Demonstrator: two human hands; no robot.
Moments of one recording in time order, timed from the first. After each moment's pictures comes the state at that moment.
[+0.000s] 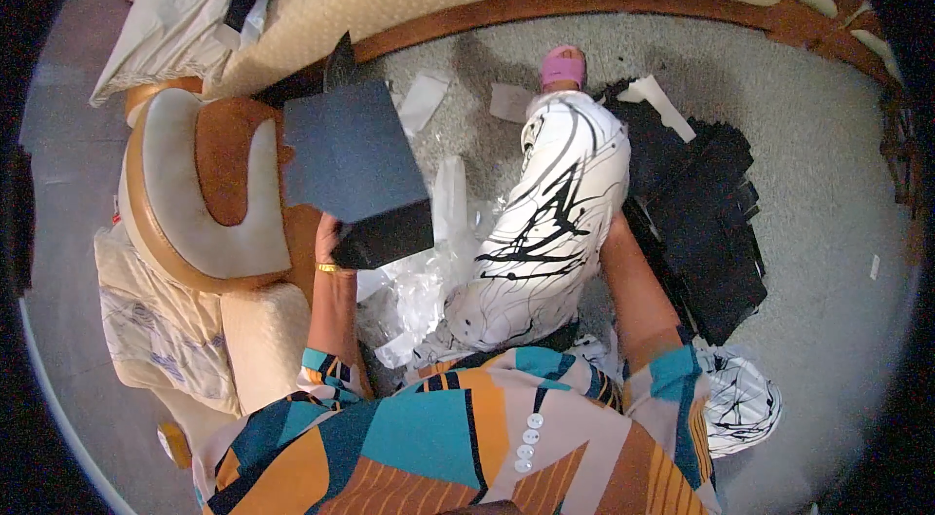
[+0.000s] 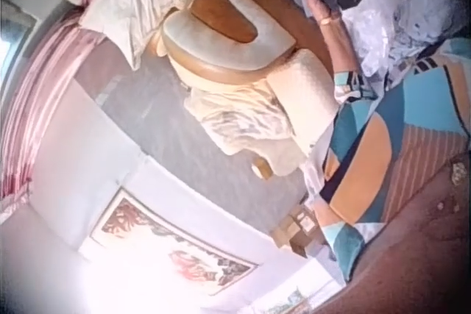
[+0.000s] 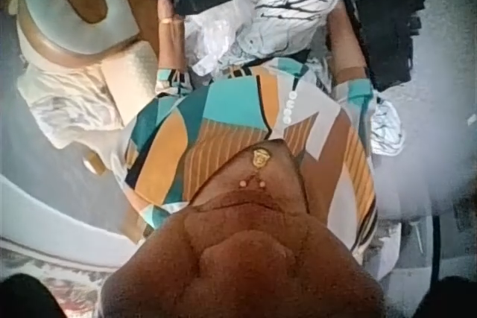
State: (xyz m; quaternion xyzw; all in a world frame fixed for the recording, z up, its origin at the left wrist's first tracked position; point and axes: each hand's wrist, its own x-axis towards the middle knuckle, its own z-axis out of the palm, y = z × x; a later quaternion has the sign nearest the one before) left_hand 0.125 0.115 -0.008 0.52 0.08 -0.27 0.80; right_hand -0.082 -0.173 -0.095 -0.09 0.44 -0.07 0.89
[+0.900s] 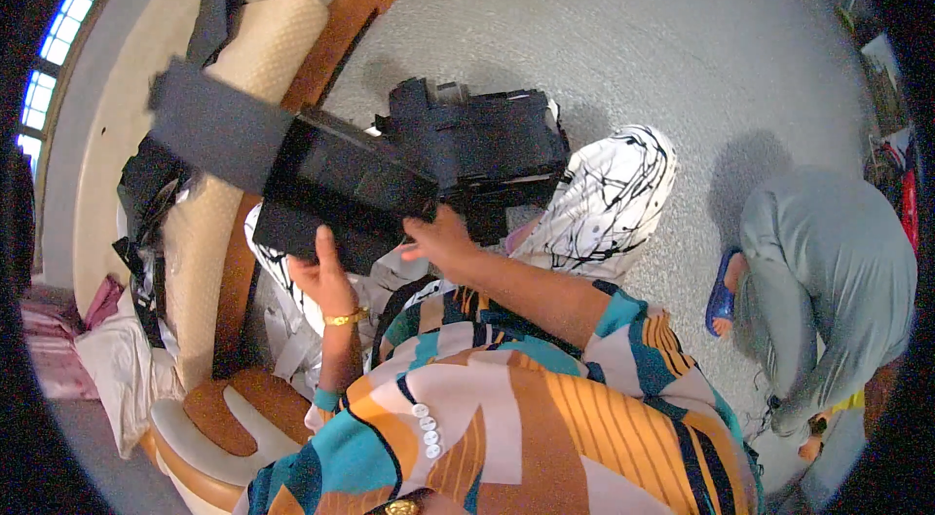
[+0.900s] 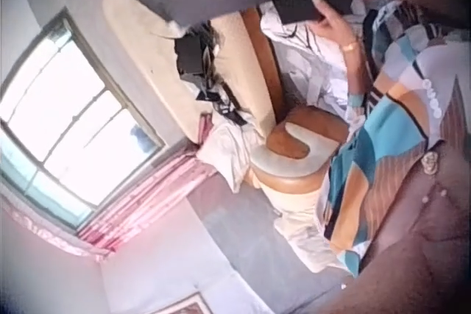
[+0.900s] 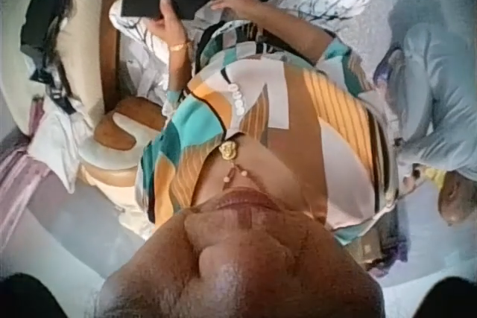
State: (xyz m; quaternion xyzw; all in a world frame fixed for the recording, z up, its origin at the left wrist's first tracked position) left_hand -0.082 -0.097 0.058 0.58 -0.38 -0.22 0.68; right_hand -0.222 -0.134 0.015 -0.22 0.46 -0.38 0.77
